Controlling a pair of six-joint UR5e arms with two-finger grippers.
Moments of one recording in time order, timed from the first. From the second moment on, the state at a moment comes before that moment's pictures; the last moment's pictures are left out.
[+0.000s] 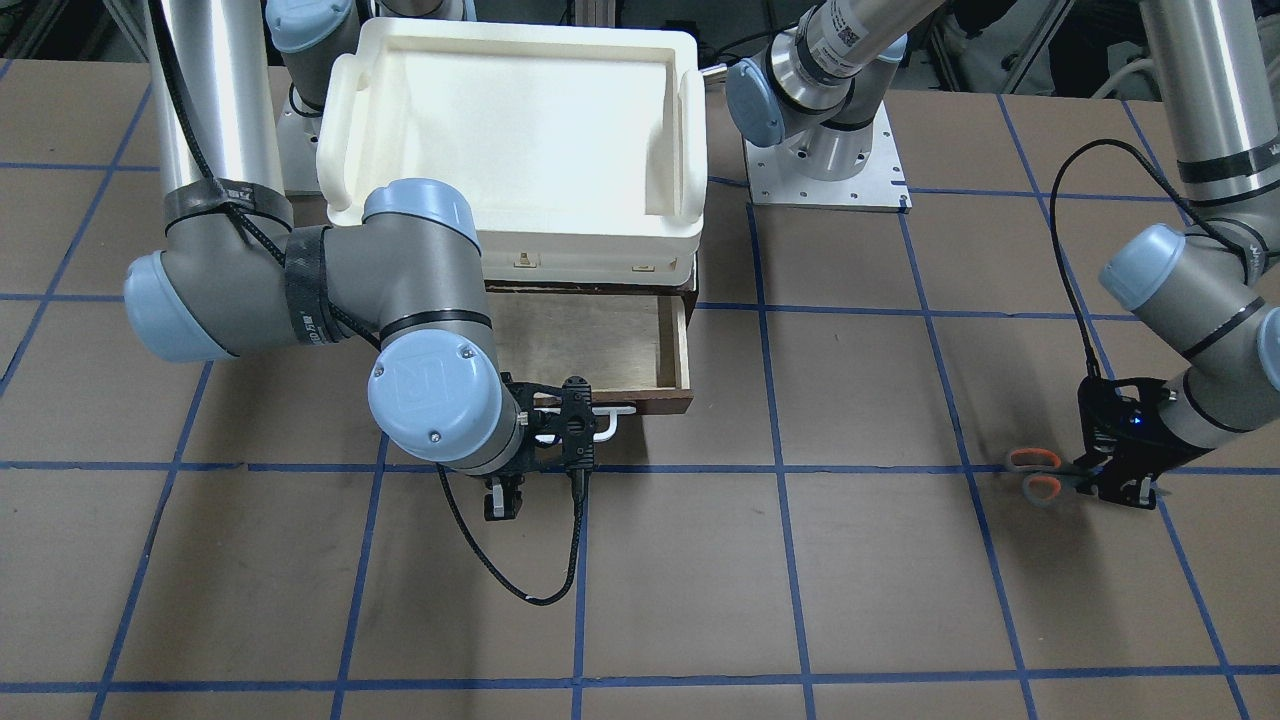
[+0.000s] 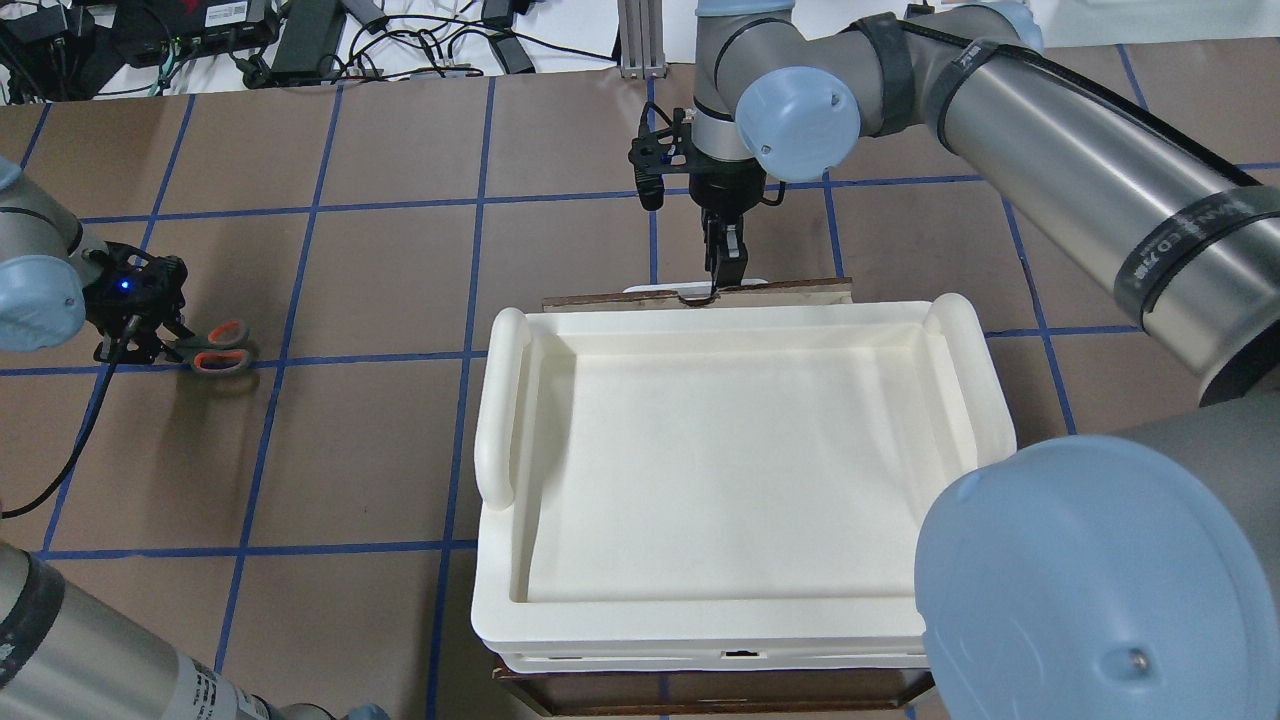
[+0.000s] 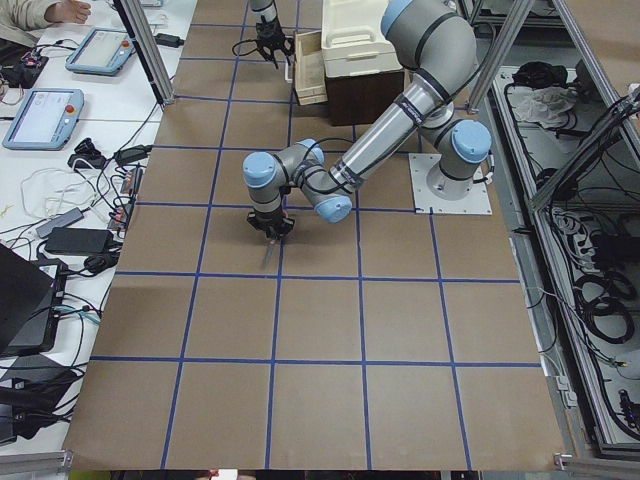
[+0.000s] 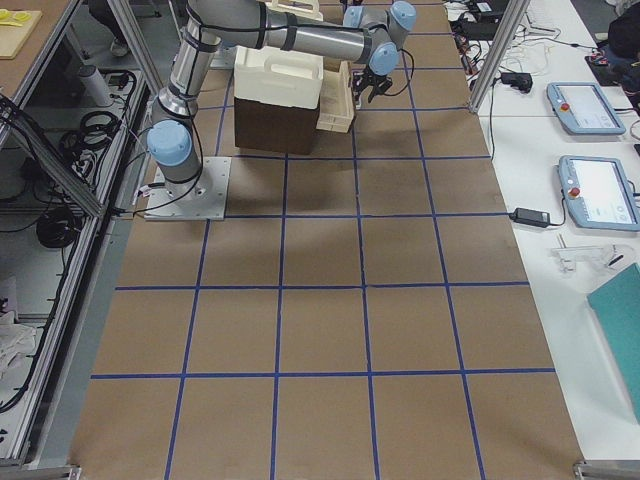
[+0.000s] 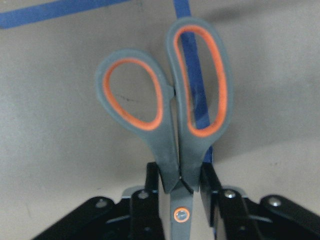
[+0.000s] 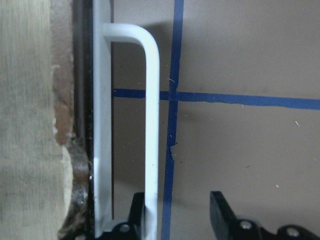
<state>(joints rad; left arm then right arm) -0.99 -2.04 -1.74 -0.92 1.59 2.34 1.80 -1.00 1.33 -1.68 -1.47 -1.42</state>
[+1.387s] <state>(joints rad) -1.06 -1.95 -1.53 -1.12 1.59 2.32 1.77 -0.96 1.25 -1.69 -1.46 -1.42</state>
